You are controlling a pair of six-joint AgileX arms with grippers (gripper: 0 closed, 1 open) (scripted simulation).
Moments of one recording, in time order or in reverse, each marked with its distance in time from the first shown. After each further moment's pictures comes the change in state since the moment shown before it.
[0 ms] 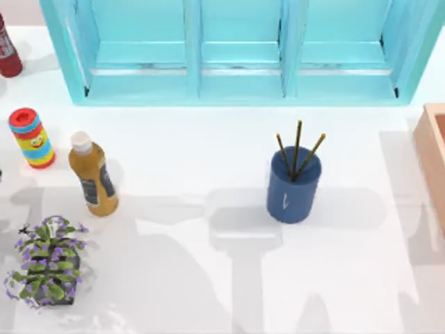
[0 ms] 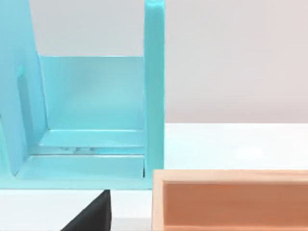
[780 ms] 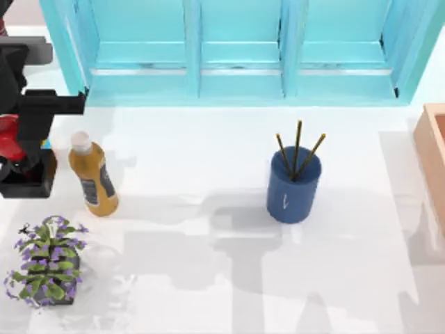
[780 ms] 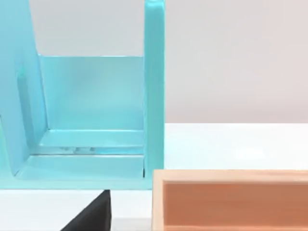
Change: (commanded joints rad) left arm -0.419 -0.124 0.376 -0.504 0.000 -0.422; right arm 0.000 0.000 0.000 0.000 0.000 0.000
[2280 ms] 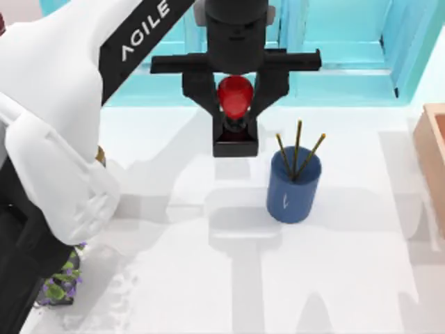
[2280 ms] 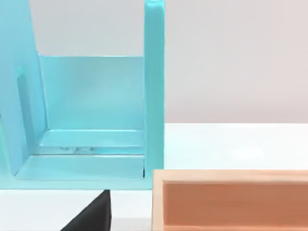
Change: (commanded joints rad) left arm -0.520 0.748 1.141 -0.394 0.006 -0.513; right arm 0.000 0.000 0.000 0.000 0.000 0.000
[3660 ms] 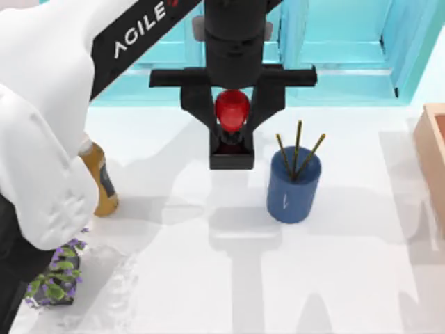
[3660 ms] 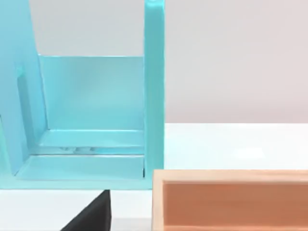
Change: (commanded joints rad) left arm 0.001 -0.077 -0.207 0.130 -0.001 0.000; right arm 0.000 0.000 0.000 0.000 0.000 0.000
